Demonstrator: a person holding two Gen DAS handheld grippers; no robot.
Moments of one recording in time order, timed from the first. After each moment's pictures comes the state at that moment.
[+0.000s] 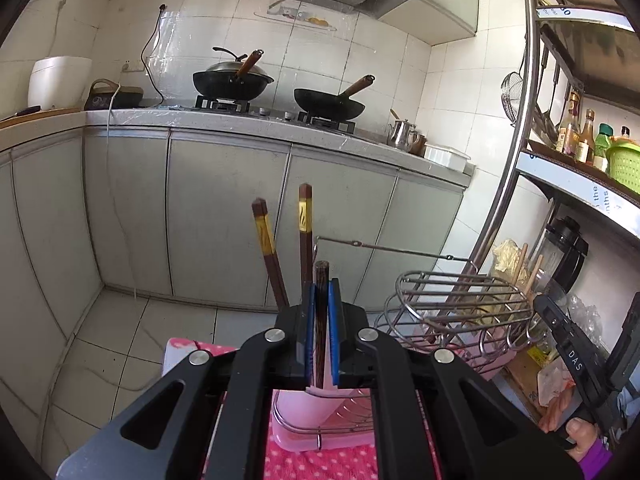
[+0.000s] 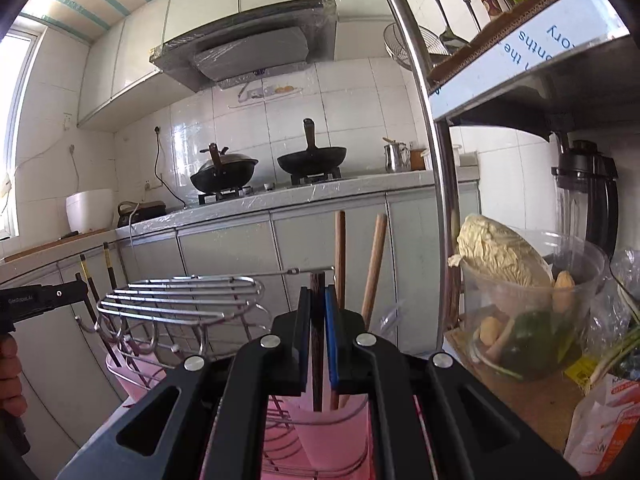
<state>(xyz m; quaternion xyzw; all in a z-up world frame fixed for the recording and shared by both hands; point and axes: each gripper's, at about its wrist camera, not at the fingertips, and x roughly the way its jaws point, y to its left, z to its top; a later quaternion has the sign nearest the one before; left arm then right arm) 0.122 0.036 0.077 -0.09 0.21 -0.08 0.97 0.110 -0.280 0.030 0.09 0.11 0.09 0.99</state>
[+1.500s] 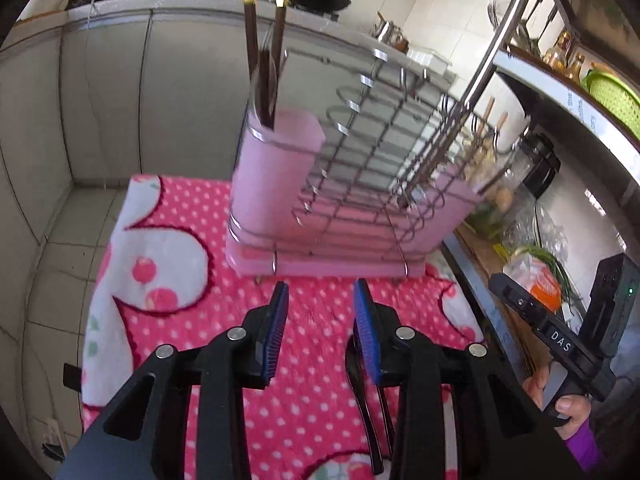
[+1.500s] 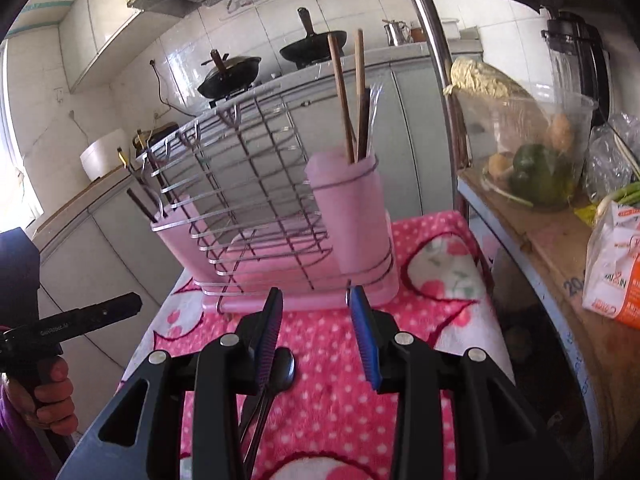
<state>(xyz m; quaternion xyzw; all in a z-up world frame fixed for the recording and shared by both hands) 0.057 0.017 -0.015 -0.12 0.40 -0.15 0.90 0.031 -0.281 -0.031 0.14 0.31 0.15 0.93</state>
